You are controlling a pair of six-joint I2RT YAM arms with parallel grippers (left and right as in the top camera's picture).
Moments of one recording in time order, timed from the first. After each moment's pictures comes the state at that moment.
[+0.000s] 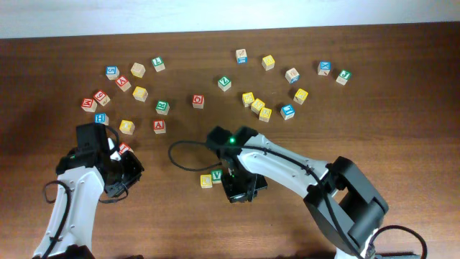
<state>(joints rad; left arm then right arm) 0.22 1.39 0.84 -0.84 0.19 -0.44 0.79 1.94 1.31 -1.10 -0.23 0.49</state>
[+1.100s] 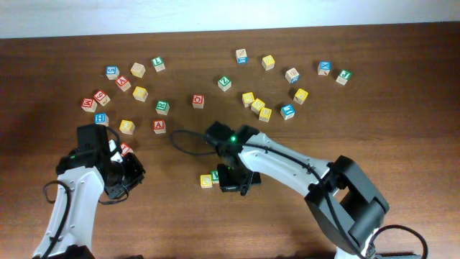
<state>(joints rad) 0.22 1.39 0.84 -0.87 0.22 -0.41 0.77 1.94 1.34 -1.00 -0.20 0.66</state>
